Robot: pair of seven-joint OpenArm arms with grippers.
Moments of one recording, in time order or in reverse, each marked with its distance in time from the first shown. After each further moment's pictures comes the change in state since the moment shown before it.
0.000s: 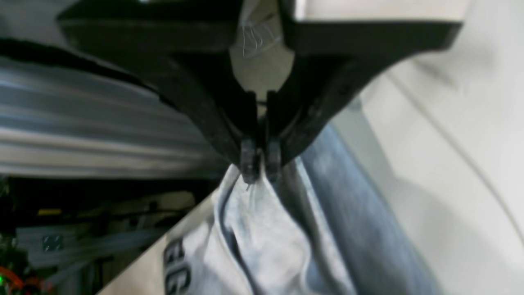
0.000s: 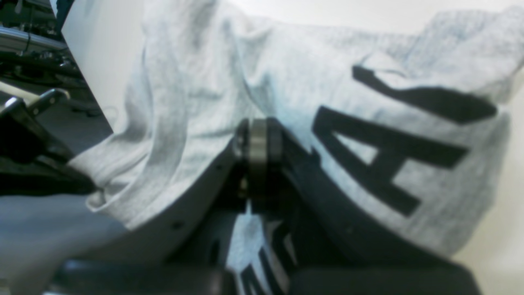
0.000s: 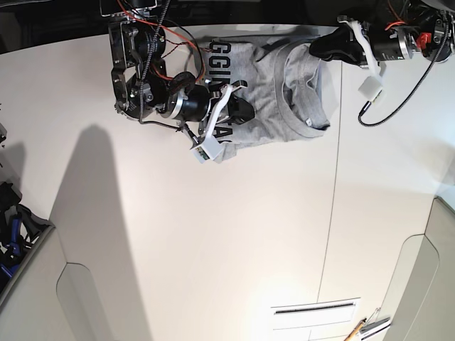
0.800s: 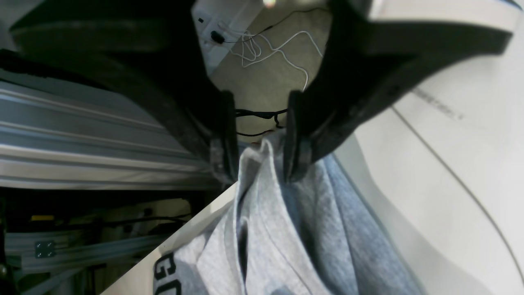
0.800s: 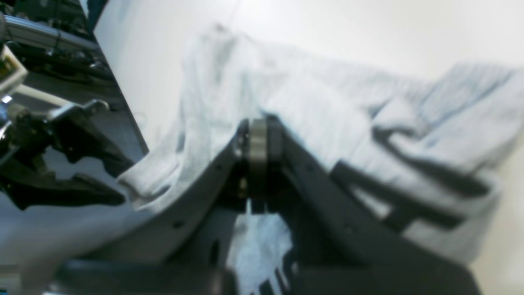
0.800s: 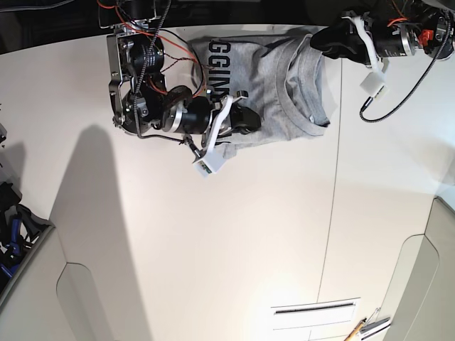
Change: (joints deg) left arm 0.9 -0.9 0.0 0.0 0.5 0.0 -0.9; right arm 4.0 0.0 0.0 0.5 7.5 -0.1 -5.8
